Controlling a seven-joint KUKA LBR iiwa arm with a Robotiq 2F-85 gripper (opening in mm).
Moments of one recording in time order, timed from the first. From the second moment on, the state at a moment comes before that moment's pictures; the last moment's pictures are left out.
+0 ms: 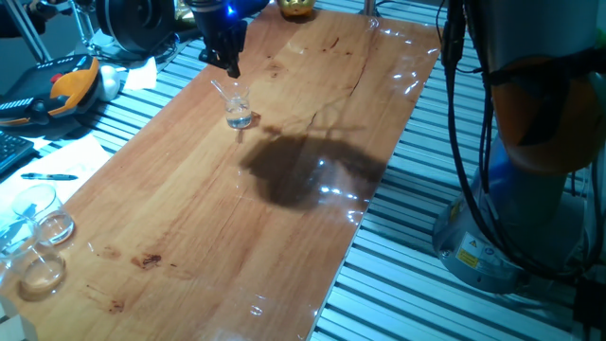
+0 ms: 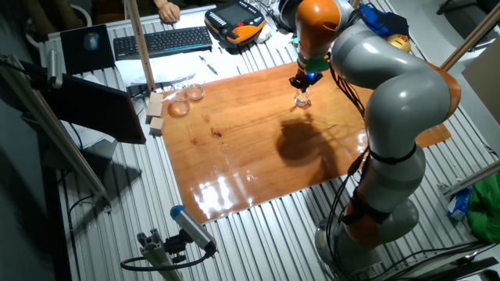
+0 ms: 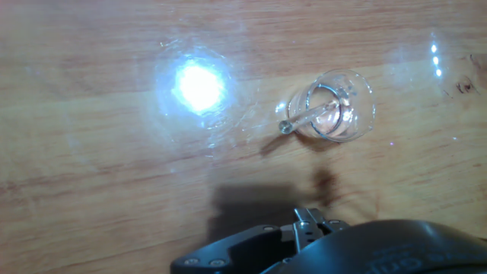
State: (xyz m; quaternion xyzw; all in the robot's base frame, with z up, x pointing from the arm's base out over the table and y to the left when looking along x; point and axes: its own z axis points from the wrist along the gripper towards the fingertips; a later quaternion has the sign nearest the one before) arm 0.561 -0.020 0.230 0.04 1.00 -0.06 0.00
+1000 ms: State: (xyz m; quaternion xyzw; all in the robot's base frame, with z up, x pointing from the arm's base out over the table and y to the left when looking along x) arm 0.572 -0.026 0.232 0.08 0.99 -0.10 0.00
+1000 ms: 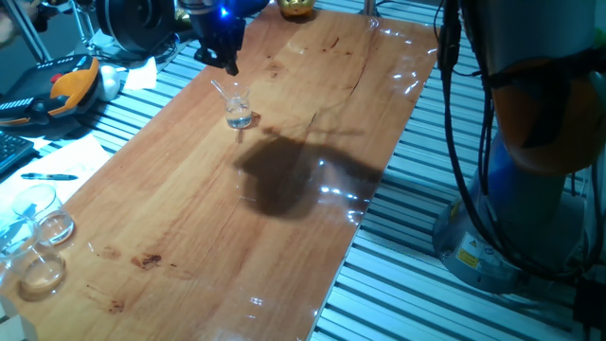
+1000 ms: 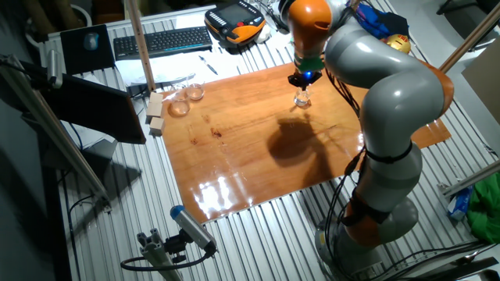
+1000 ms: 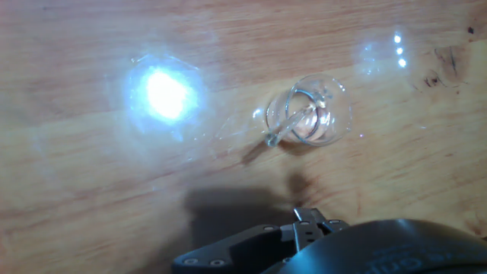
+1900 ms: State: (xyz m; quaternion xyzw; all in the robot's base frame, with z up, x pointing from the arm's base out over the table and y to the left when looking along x) arm 0.591 -0.019 0.226 0.11 0.98 -0.15 0.01
